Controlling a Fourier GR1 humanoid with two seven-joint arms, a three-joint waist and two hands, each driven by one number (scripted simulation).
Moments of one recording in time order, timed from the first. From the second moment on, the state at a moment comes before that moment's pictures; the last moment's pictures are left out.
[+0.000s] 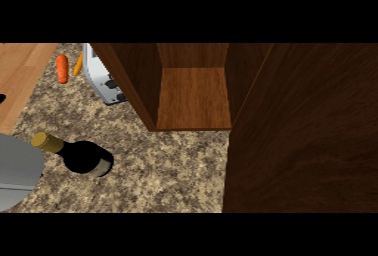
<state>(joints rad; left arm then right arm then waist) -0.11 0.38 0.49 -1.90 0.69 -0.34 0.59 0.16 -0.16 0.33 -2.52 -0.10 0.04 0.45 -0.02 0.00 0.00</state>
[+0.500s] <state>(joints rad) -0.08 0.34 0.46 -1.72 0.57 -0.47 0.44 0.13 -0.16 0.34 -2.52 -0.10 0.02 0.48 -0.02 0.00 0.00</state>
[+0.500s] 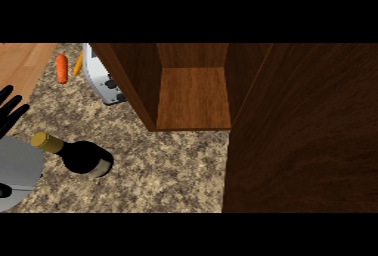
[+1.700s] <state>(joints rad) -0.21 0.33 0.39 -1.10 0.19 -0.56 -0.05 0.13 -0.18 0.34 -2.52 -0.09 0.02 0.47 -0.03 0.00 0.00</state>
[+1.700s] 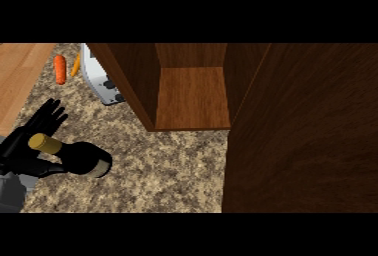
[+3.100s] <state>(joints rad) -0.29 0.28 0.37 -0.61 0.10 -0.61 -0.40 0.12 -0.18 0.34 -2.52 -0.09 0.01 0.47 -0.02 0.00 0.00</state>
